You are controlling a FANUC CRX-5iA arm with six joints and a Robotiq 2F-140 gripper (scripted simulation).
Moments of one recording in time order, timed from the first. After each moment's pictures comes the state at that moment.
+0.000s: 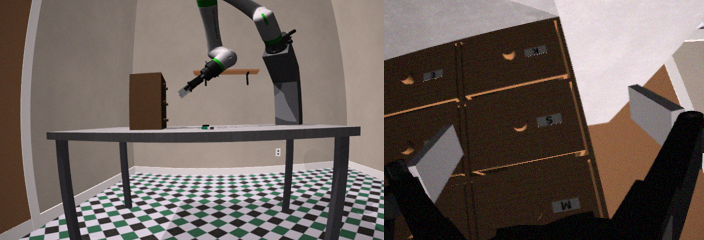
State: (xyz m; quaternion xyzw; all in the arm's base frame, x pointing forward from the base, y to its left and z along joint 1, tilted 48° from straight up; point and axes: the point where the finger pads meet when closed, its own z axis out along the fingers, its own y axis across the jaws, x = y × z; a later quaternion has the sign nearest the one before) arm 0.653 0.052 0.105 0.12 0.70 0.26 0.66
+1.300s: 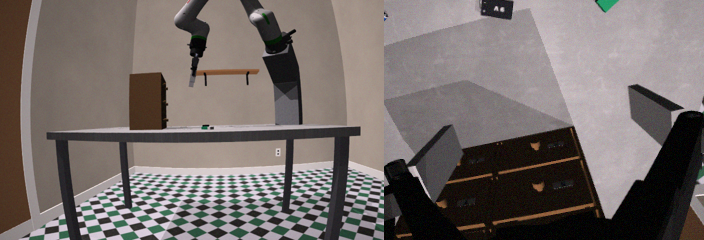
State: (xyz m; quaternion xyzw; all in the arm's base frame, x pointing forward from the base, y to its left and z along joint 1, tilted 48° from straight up) arm 0.570 0.026 0.115 0.01 0.88 0.29 0.37
